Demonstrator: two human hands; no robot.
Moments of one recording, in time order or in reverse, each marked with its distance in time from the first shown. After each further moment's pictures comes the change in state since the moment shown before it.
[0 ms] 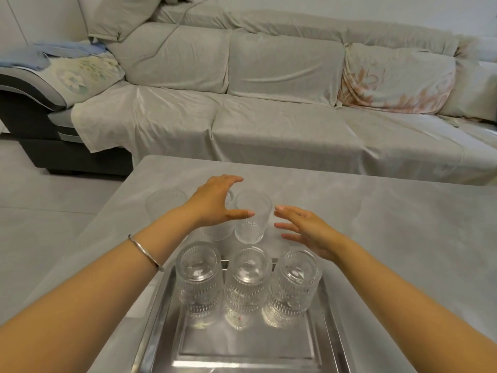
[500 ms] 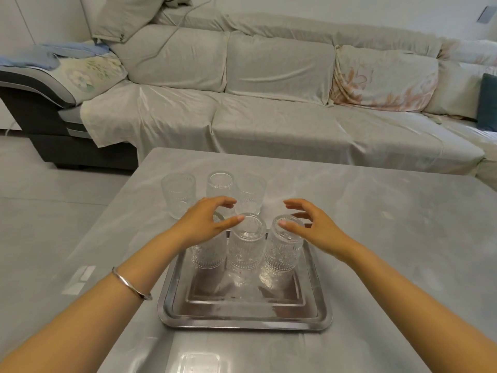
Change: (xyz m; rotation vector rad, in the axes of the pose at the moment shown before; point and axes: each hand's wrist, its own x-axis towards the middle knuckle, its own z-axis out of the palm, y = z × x) left_hand -0.105 0.015 0.011 -0.221 -0.015 -0.038; right_hand -0.102 0.005 0.004 -0.497 0.102 -0.258
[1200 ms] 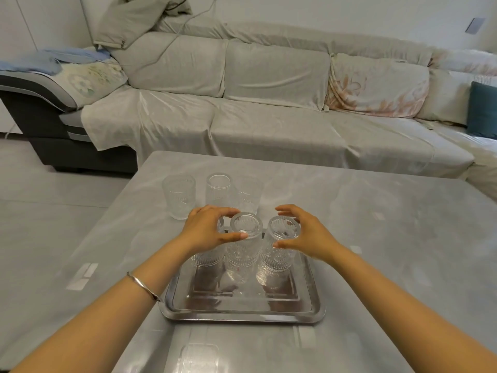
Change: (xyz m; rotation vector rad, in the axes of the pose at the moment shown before) left_hand -0.010 0.001 0.016 0.191 0.040 0.013; right_hand -0.013 -0.006 0.010 -0.226 0.034 -0.039
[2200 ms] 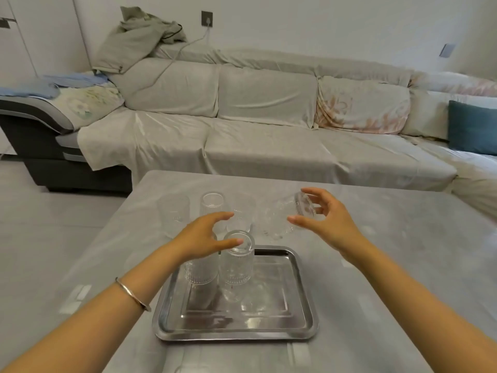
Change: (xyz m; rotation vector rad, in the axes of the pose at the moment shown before) left_hand 0.001 0.016 -0.026 -0.192 -0.085 -0.014; right_hand -0.020 -0.027 -0.065 0.399 0.294 -0.005
